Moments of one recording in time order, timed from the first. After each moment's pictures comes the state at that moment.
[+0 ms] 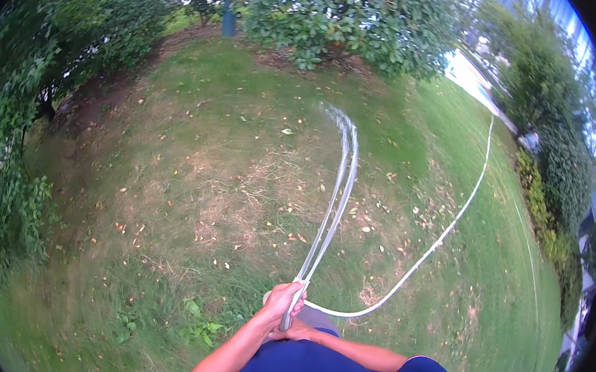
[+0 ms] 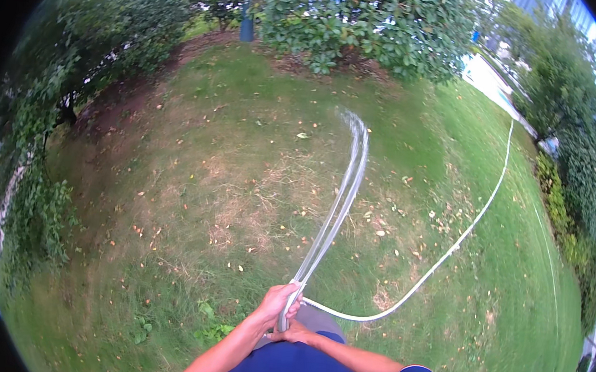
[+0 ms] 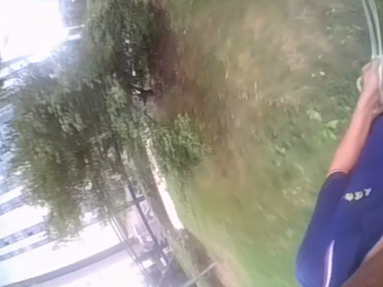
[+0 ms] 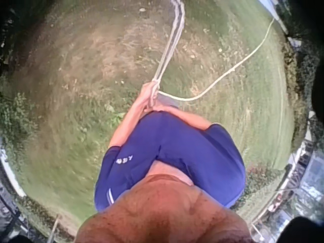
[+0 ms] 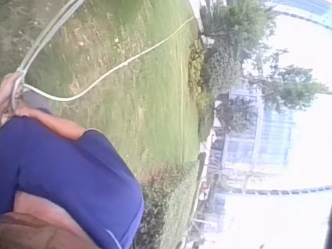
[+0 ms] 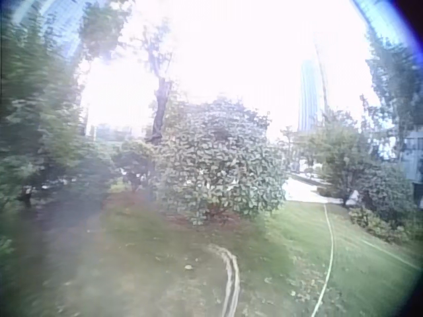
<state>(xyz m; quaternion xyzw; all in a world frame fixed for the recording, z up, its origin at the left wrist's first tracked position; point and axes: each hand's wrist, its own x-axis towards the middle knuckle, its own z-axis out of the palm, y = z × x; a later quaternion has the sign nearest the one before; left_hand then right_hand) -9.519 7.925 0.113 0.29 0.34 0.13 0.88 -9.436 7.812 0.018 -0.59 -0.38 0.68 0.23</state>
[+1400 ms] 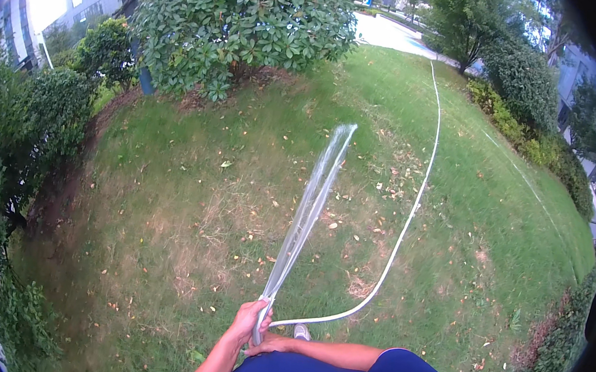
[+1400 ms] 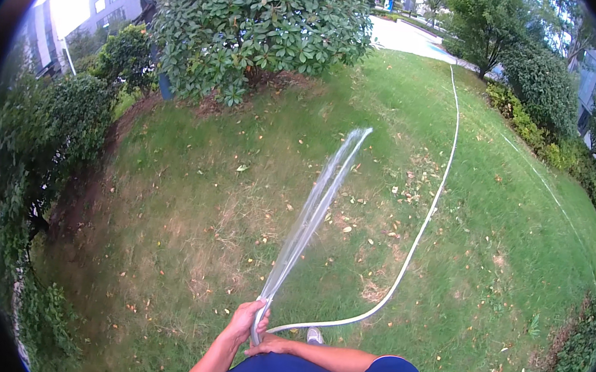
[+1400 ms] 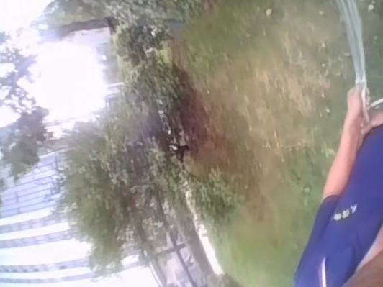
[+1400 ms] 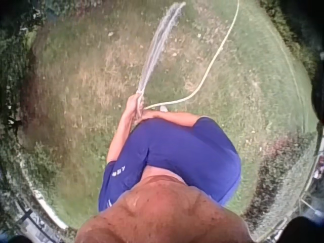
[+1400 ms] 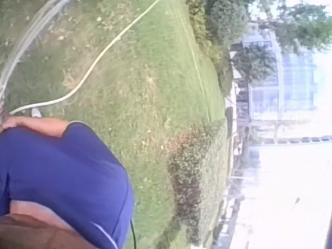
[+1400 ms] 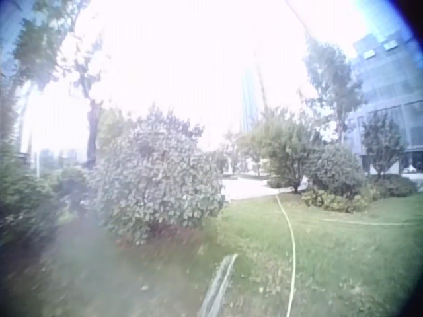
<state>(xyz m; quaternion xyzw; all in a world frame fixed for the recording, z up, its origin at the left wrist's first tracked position) -9.422 7.900 0.125 0.39 0.36 0.04 0.85 -9.363 7.794 0.022 -0.50 -0.46 0.66 0.31</state>
